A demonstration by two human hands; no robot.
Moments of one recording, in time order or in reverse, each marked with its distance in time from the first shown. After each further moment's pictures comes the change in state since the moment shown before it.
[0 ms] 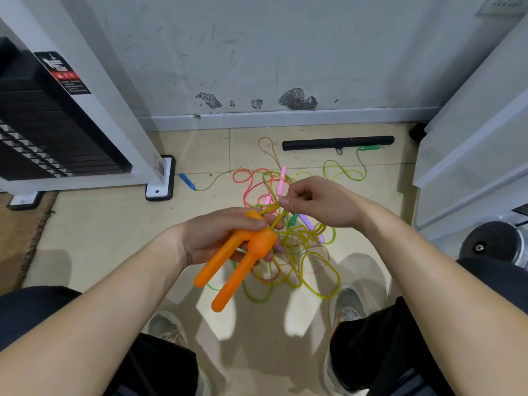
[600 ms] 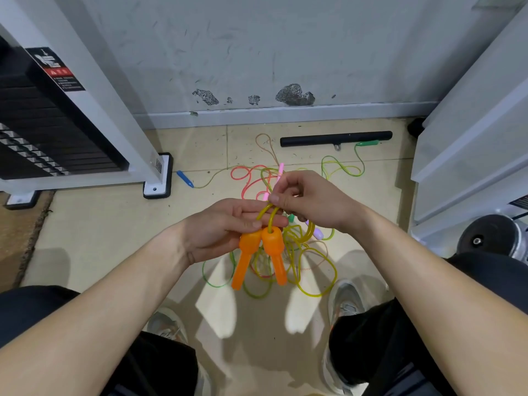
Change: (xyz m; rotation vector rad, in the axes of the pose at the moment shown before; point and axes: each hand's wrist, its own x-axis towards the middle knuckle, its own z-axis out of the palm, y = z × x) left_hand 0.011 -0.014 -0.005 -0.178 -0.039 0.154; right_hand -0.001 -0.010 0.017 0.257 0.102 -0.036
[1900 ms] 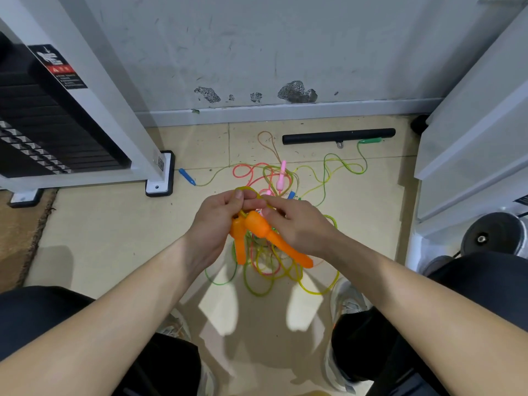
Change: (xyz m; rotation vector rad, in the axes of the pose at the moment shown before) left_hand 0.004 -0.009 0.014 0.034 0.620 0.240; right_hand -0.013 0.014 0.047 -0.332 0.088 0.029
